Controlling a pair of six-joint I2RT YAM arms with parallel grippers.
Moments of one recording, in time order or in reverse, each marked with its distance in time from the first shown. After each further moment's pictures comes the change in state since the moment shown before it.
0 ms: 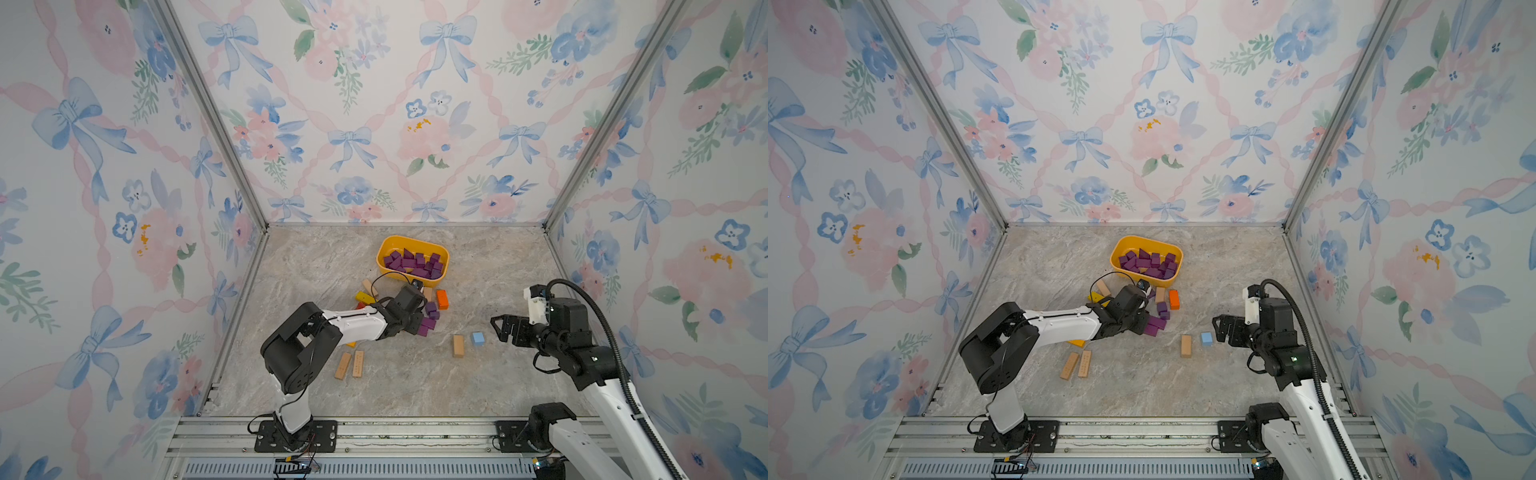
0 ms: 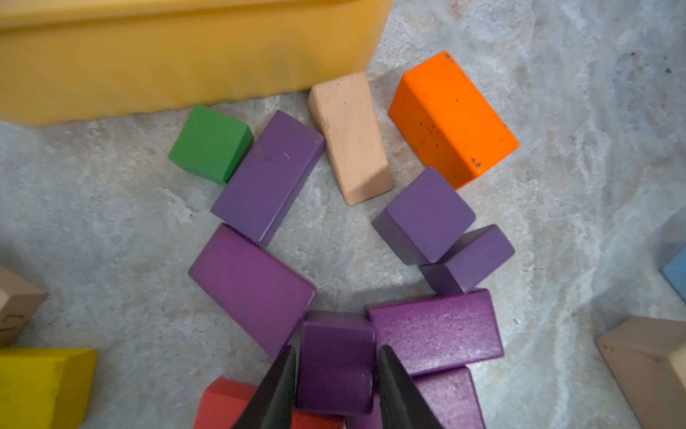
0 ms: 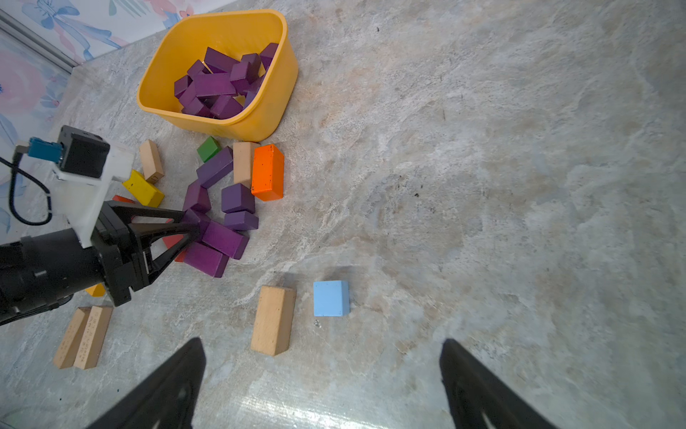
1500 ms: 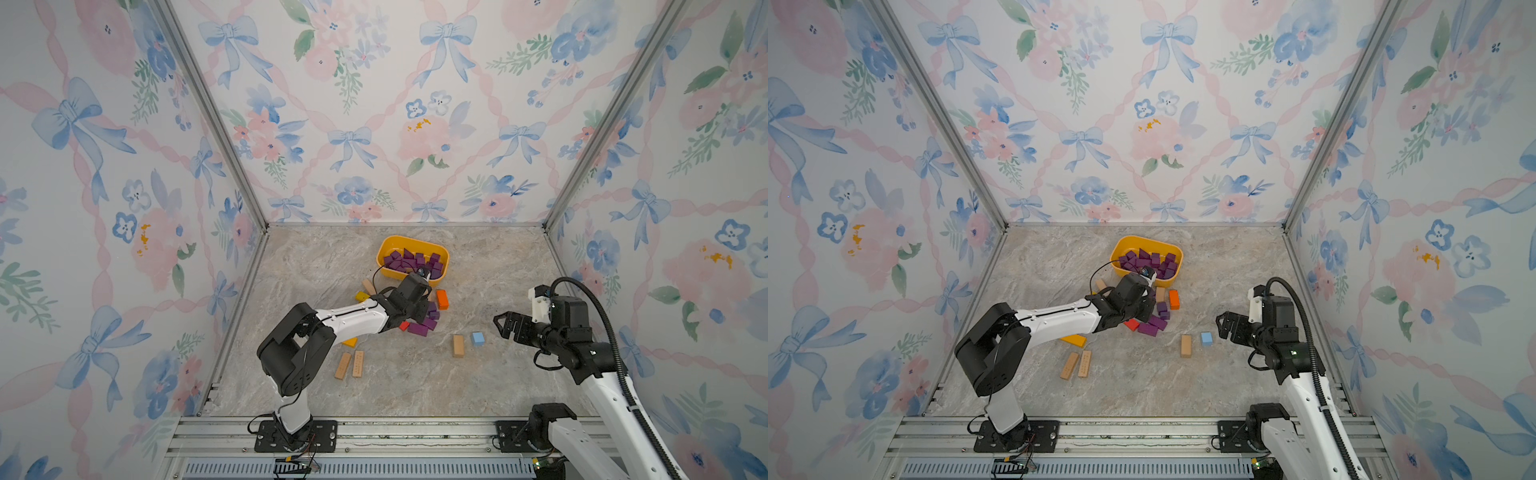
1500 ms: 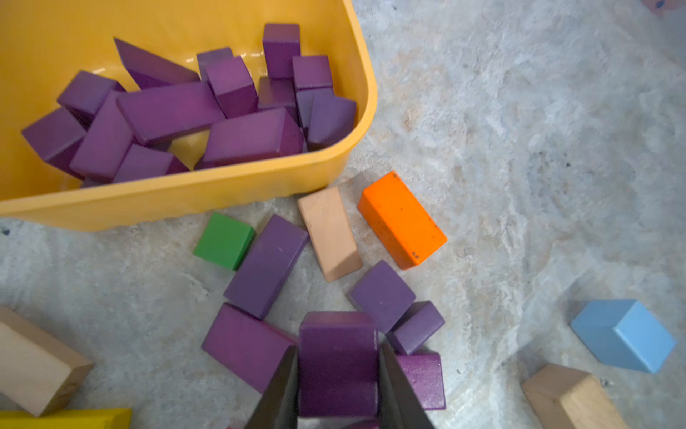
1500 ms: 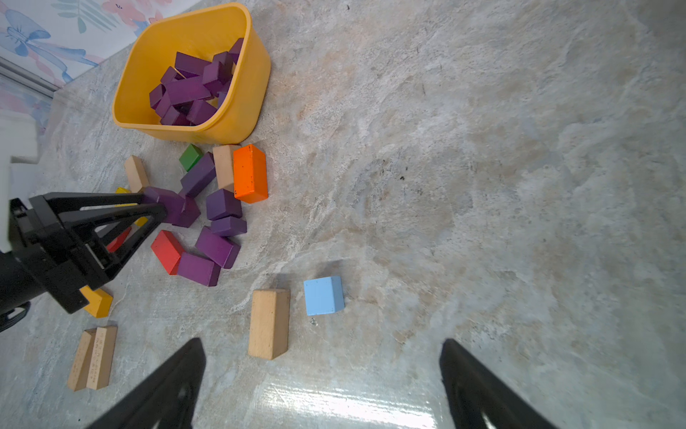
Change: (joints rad) left arm 0.008 -0.030 0.117 -0.008 0.001 0.032; right arm -0.064 0.051 0.000 -0.010 -0.028 0.057
